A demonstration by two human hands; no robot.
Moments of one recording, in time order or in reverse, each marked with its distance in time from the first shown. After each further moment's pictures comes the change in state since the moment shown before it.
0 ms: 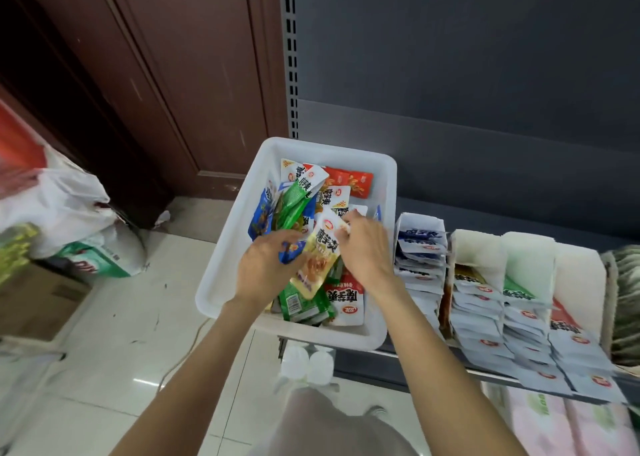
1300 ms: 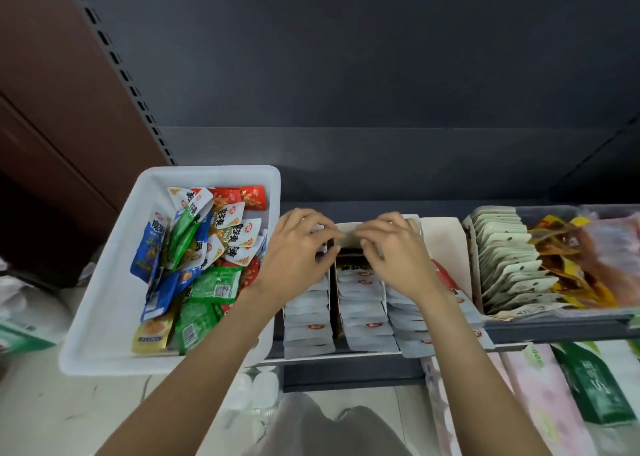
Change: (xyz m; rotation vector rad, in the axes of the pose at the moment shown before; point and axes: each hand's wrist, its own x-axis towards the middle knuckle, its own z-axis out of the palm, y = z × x) left_hand 0.021 0.181 0.098 0.134 0.027 0.744; right_hand -0.050 0.200 -0.110 -0.166 0.262 -0.224
